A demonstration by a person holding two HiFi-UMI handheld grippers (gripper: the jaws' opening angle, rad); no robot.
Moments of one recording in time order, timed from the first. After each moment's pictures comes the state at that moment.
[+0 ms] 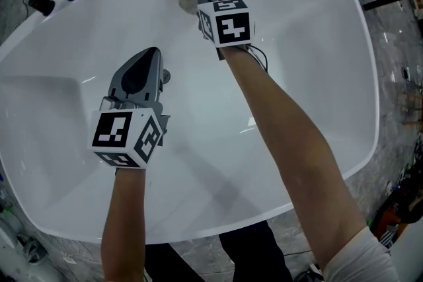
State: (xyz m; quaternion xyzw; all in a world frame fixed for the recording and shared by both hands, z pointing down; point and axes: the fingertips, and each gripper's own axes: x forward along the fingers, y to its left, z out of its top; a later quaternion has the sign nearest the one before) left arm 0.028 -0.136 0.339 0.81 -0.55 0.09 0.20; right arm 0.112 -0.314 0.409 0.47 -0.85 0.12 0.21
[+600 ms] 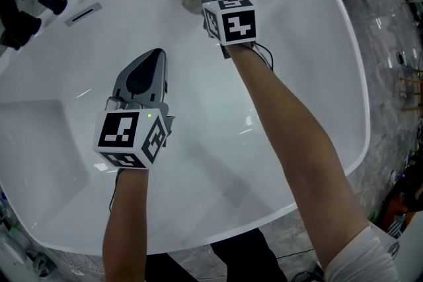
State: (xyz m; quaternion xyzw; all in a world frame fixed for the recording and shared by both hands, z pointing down) left arm 0.153 -0.168 0.354 0.83 -0.51 0.10 0.19; right arm 0.251 -0.344 0.416 0.50 -0.83 0.12 0.21
